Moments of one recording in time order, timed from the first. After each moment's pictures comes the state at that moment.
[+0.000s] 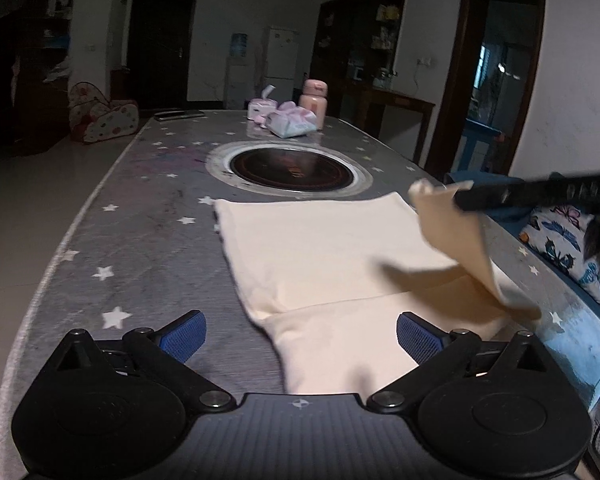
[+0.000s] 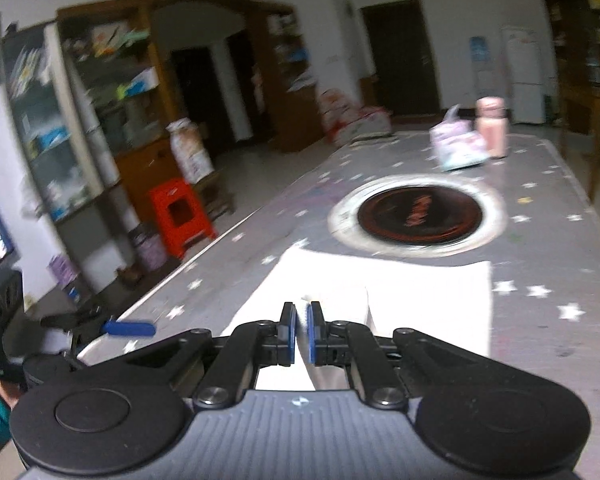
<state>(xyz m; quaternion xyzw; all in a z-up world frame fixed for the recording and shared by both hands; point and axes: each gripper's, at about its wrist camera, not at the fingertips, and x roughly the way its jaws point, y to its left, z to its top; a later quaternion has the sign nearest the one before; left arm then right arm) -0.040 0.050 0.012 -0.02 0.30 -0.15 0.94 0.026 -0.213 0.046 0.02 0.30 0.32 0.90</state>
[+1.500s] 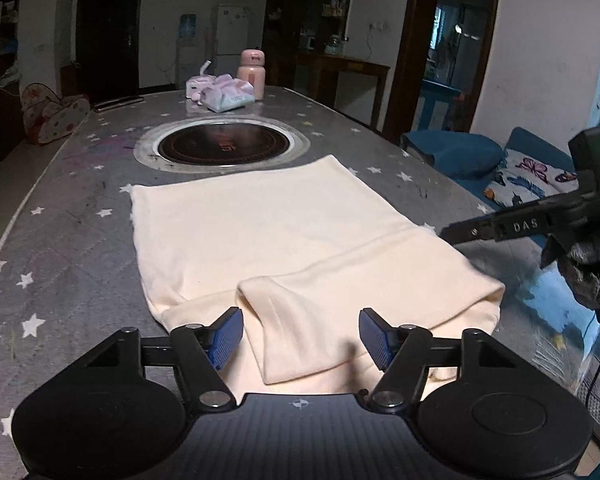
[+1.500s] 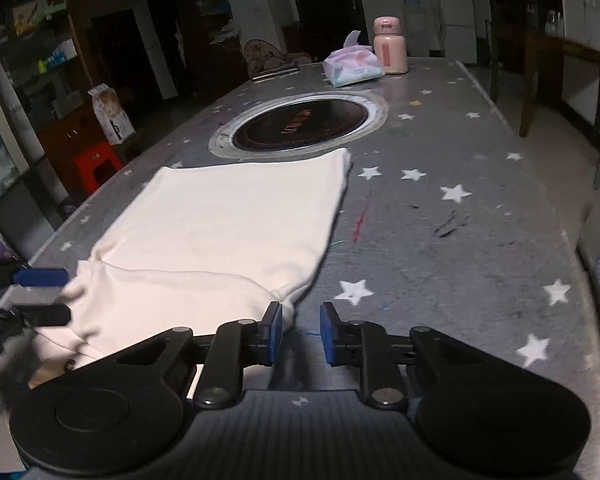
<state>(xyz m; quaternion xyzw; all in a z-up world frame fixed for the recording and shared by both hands) -0.028 -0.016 -0.003 0.02 0.34 -0.22 0.91 0.028 -0.324 -0.019 0.04 0.38 0.21 0.90</state>
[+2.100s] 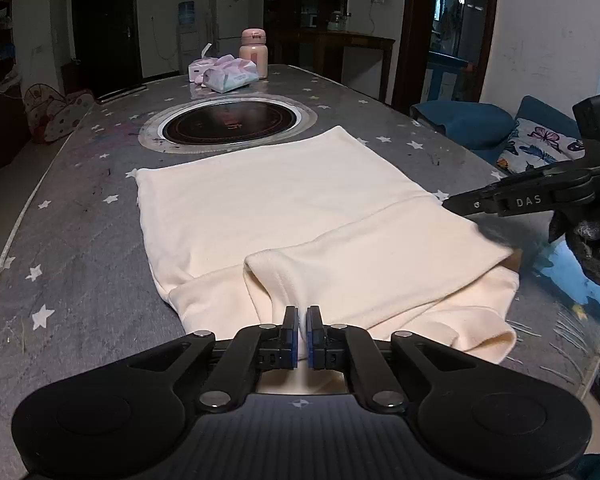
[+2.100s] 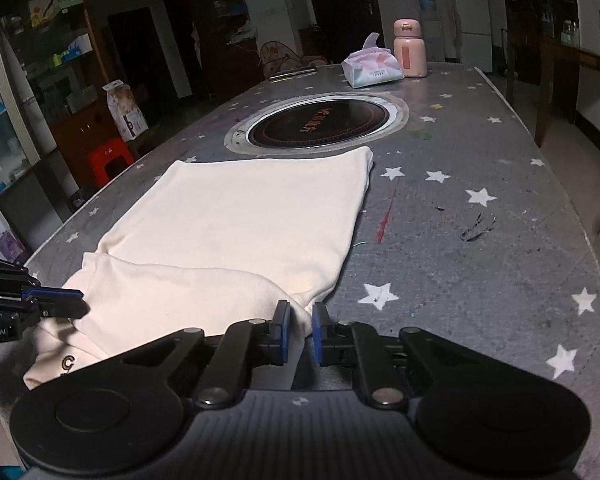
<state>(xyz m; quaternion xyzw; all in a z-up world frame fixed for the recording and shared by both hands) -0.032 -0.020 -0.011 0.06 0.36 -0.20 0.91 0.029 -0.307 -0.027 0.02 0.37 0.23 0.90</state>
